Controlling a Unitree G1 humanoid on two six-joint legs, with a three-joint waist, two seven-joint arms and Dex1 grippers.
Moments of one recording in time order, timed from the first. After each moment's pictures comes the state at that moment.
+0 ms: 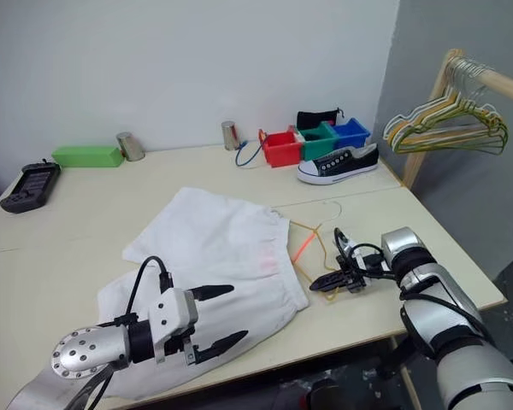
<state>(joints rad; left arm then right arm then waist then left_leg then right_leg) 0.25 0.72 -0.02 -0.65 -0.27 0.31 -0.82 -1.01 -0.40 0.45 1.12 0.35 1.12 1.49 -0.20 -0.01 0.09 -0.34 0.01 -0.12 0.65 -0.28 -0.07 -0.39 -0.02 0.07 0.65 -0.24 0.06</state>
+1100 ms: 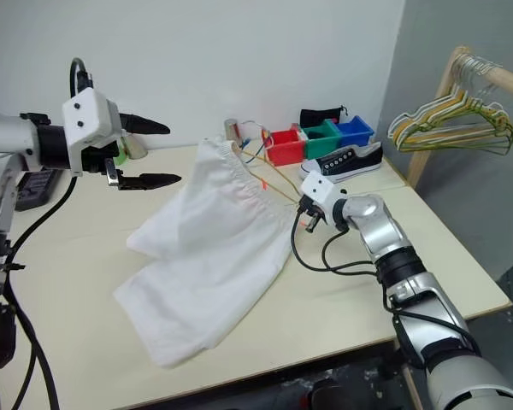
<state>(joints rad) -1.03 1.00 -0.13 0.48 -0.14 0.00 -1.31 -0.87 -0.34 0.30 0.48 -0.09 0.29 0.74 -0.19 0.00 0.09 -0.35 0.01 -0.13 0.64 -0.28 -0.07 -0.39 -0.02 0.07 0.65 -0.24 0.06</state>
